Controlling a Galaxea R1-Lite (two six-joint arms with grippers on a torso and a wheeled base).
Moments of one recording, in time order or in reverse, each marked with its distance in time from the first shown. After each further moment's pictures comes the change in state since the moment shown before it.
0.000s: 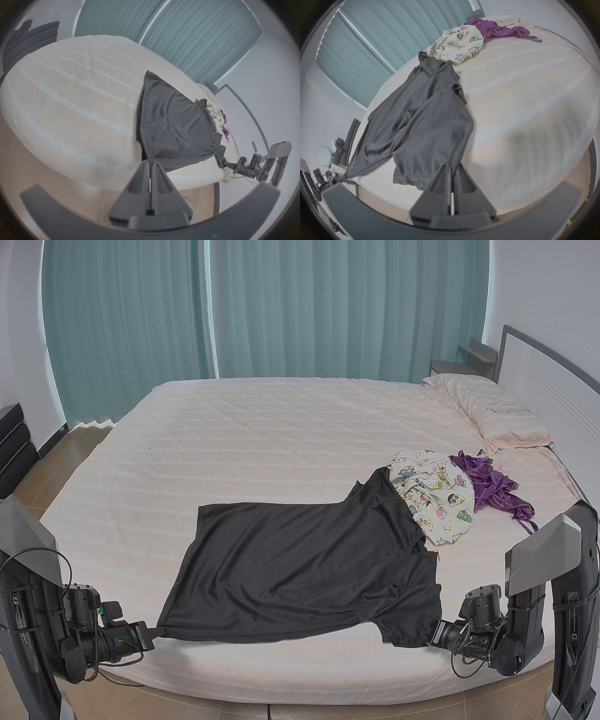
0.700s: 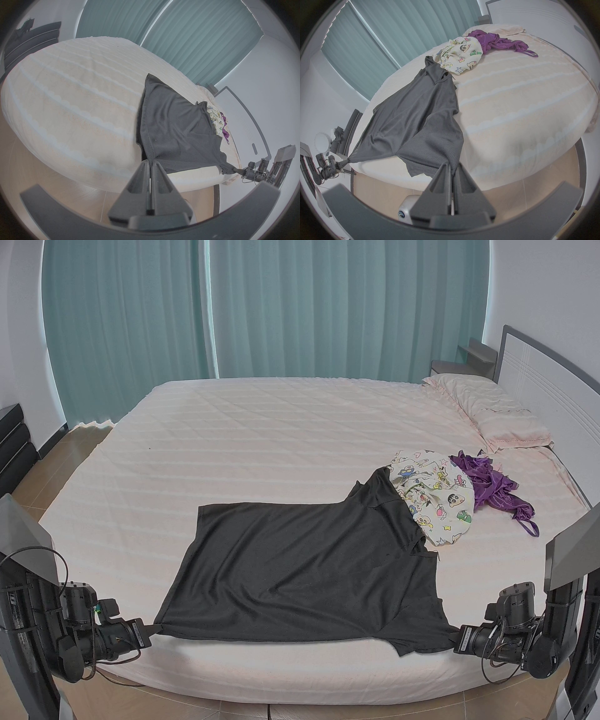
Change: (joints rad) left arm 0.015 -0.016 0.000 0.000 -0.001 -0.006; right arm -0.063 -0.209 0.215 0.014 0.042 -0.139
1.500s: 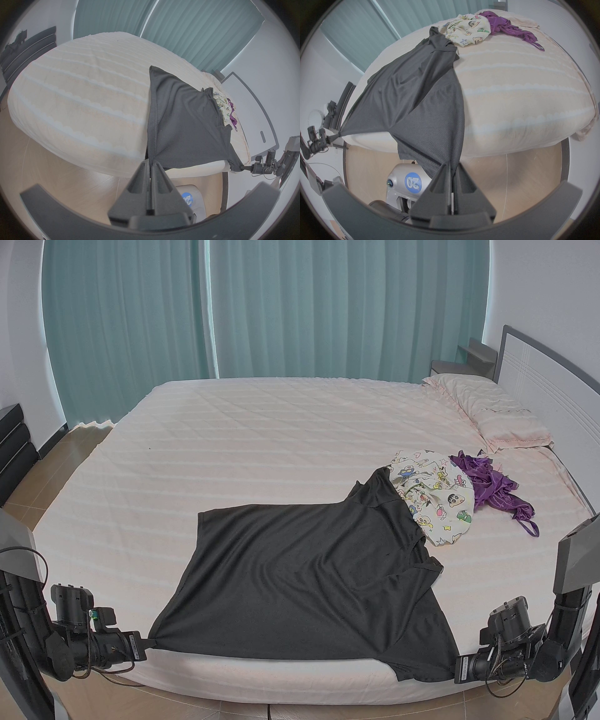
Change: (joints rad) left arm -0.002 -0.161 0.000 0.302 0.064 0.125; right arm 0.078 -0.110 0.008 0.353 -0.005 -0.092
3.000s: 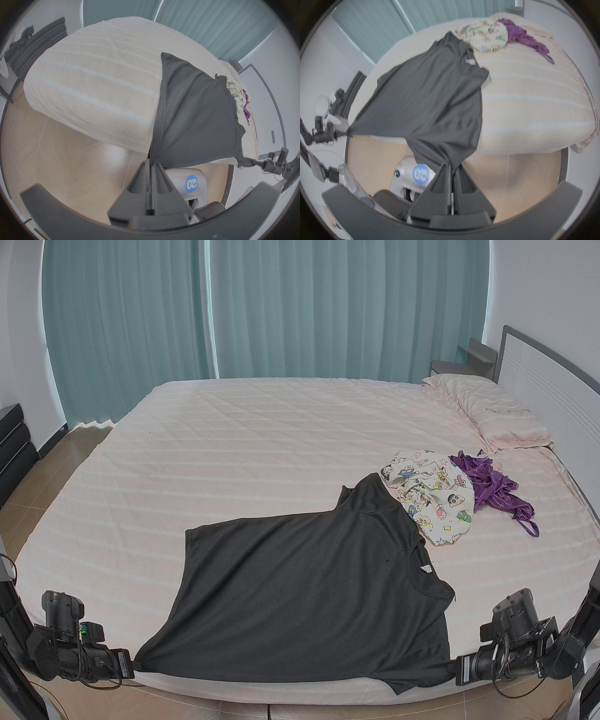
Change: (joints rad) left arm 0.037 -0.210 0.000 0.417 0.094 0.039; right arm 0.121 -0.261 -0.073 0.313 -0.010 0.006
